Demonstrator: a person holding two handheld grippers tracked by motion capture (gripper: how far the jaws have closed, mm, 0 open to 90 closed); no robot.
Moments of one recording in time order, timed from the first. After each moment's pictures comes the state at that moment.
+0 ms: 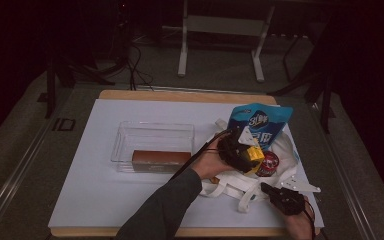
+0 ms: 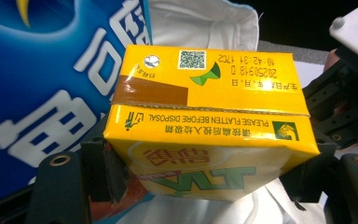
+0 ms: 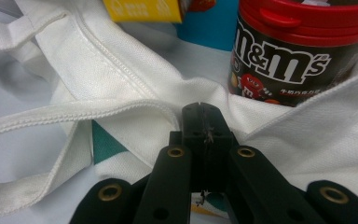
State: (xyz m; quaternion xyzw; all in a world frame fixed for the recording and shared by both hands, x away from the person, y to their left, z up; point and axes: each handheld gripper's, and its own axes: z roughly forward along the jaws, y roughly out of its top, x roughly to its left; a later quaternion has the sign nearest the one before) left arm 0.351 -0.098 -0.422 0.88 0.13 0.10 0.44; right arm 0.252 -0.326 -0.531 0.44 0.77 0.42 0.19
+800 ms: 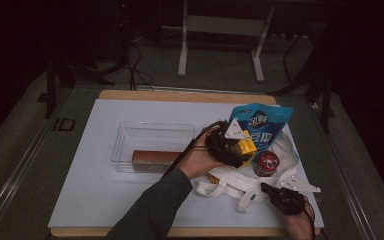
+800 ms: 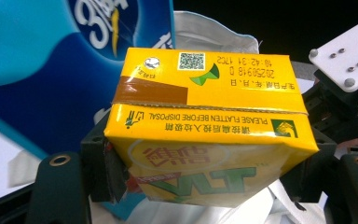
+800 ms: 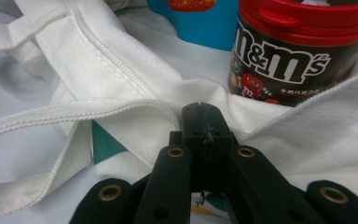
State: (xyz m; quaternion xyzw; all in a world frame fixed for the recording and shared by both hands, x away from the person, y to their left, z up) left arm 0.339 -0.060 -0.390 0.87 0.16 0.12 0.46; right arm 0.251 -0.325 -0.531 0.44 0.77 0.42 0.19
